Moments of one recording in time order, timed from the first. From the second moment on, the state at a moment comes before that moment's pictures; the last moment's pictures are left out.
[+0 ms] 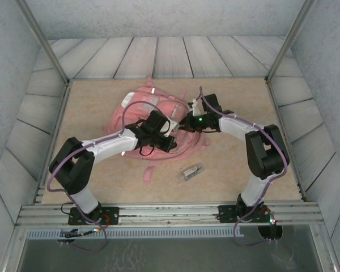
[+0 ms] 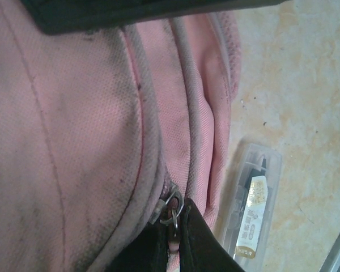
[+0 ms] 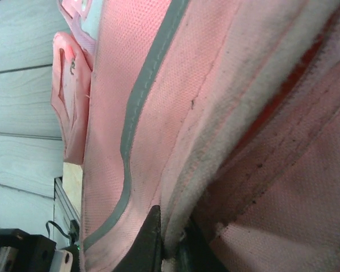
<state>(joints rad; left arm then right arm) -0.79 1.67 1.09 -0.33 0.36 -0.32 0.36 1.75 1.11 -0.23 -0.66 0.54</state>
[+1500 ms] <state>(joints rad) -0.68 1.27 0.75 -0.32 0.50 -0.34 0.36 1.34 0.93 -0.72 -0.33 0.31</state>
